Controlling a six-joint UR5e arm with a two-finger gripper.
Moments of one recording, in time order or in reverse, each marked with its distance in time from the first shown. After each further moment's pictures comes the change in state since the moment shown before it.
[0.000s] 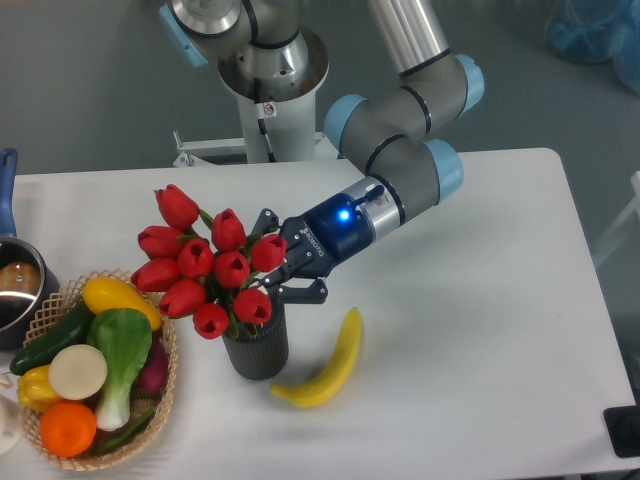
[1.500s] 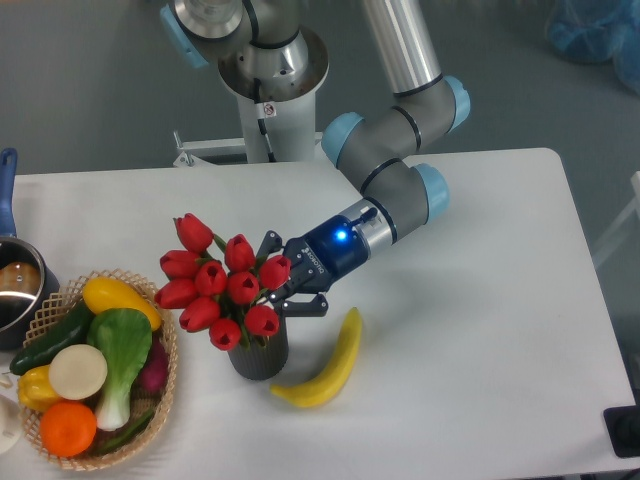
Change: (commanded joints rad) arm -0.003 -0.071 -0.060 0.000 -0.003 0.150
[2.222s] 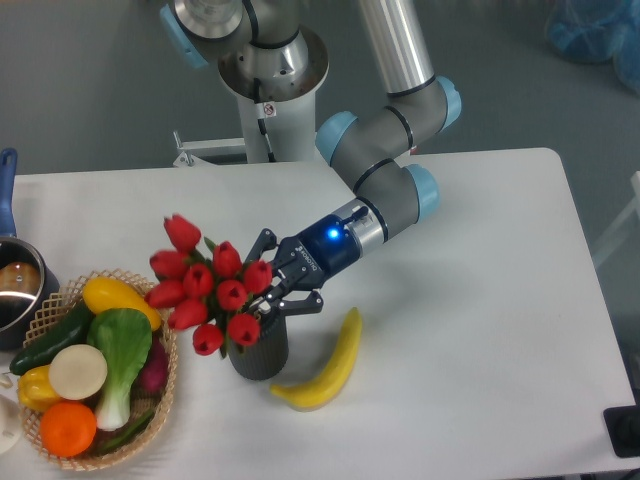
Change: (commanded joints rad) arm -0.002 0.000 -0.011 0.000 0.000 0.020
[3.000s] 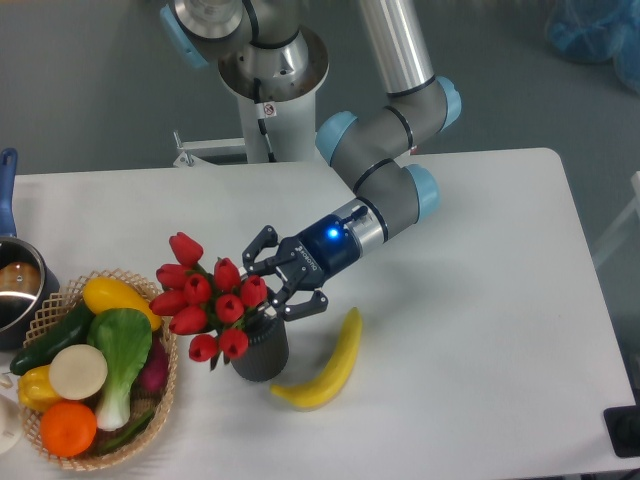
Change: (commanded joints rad) arm 0.003 0.002 0.000 0.000 0.000 0.028
